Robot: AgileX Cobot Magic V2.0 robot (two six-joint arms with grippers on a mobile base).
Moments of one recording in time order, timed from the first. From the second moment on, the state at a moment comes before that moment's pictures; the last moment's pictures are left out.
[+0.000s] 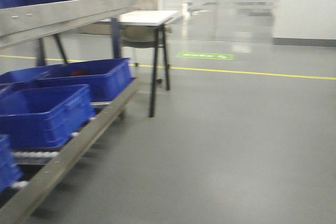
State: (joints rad) left arm -0.13 -0.01 0.03 -0.07 0.07 0.03; right arm 0.17 0.25 -0.48 -0.07 0.50 0.20
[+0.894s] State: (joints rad) left arm -0.13 -0.01 0.03 -0.07 0.07 0.03; right arm 0.17 0.25 -0.48 -0.07 0.50 0.20
